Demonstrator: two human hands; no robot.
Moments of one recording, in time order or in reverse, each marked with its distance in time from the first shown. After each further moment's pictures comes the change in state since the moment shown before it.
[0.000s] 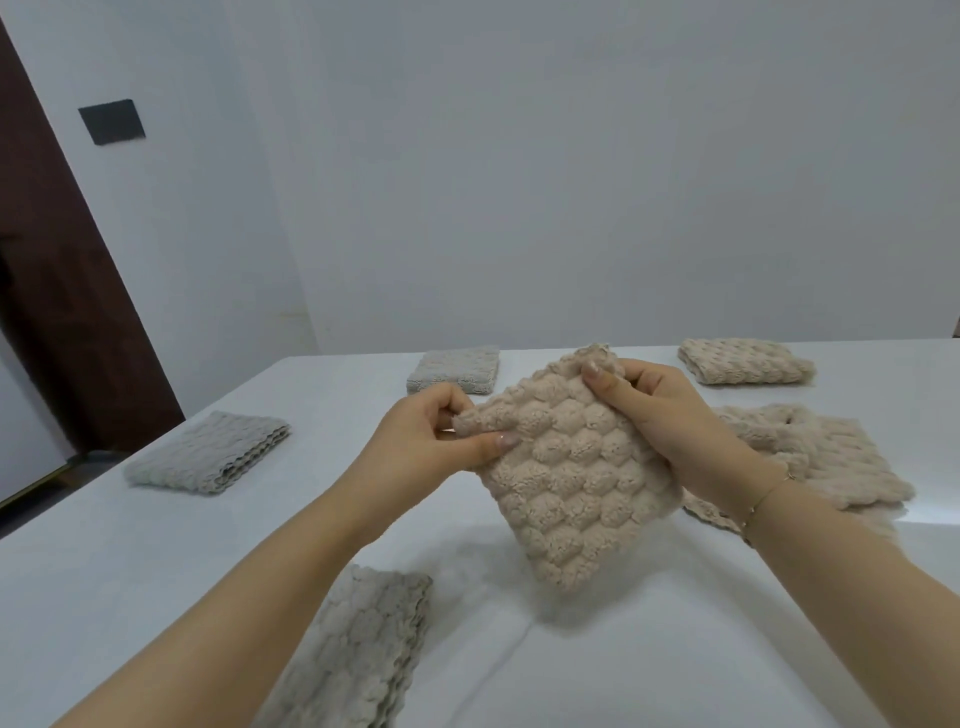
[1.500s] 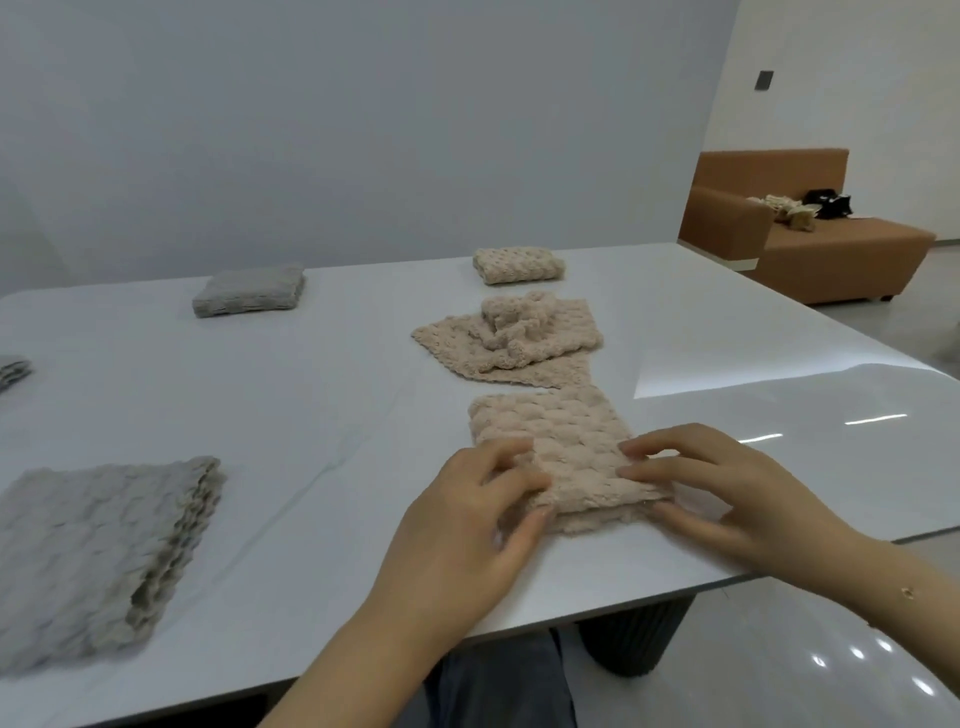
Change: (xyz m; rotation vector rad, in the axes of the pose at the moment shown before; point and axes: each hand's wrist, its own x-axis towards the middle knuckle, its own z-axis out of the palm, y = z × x) left_hand -0.134 -0.019 0.189 0.462 -0.180 0.575; right_hand -0.270 0.024 -0.149 -1.196 -0.019 -0.317
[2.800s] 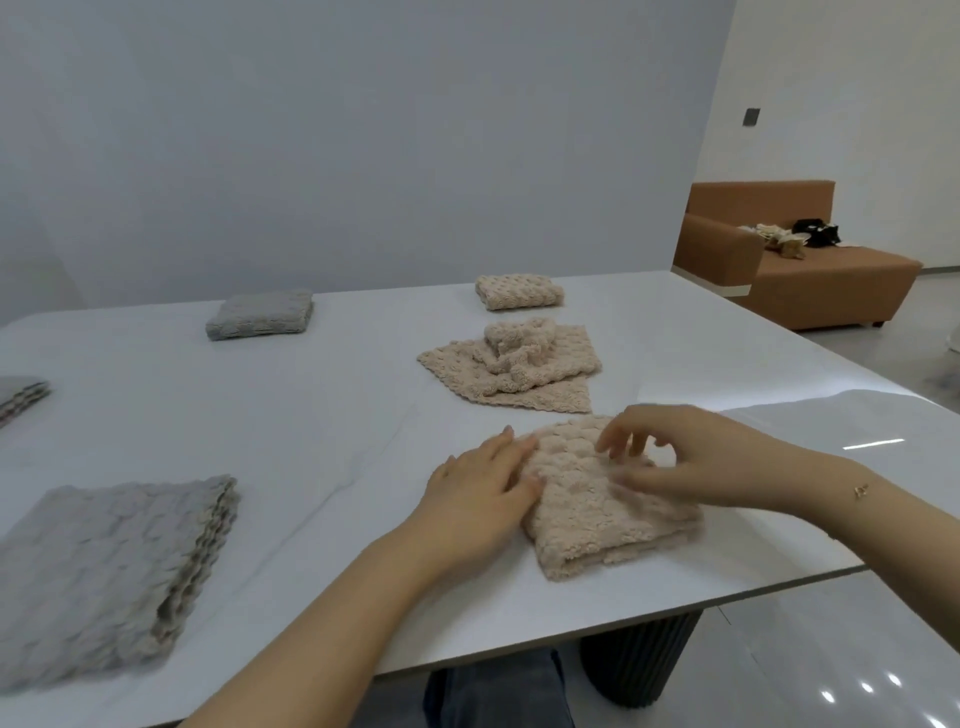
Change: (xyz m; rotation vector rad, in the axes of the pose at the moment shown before) left_hand 0.047 -0.021 -0.003 0.031 -0.468 -0.311; right_hand 0.066 -0.014 -0.029 0.011 -0.329 0.258
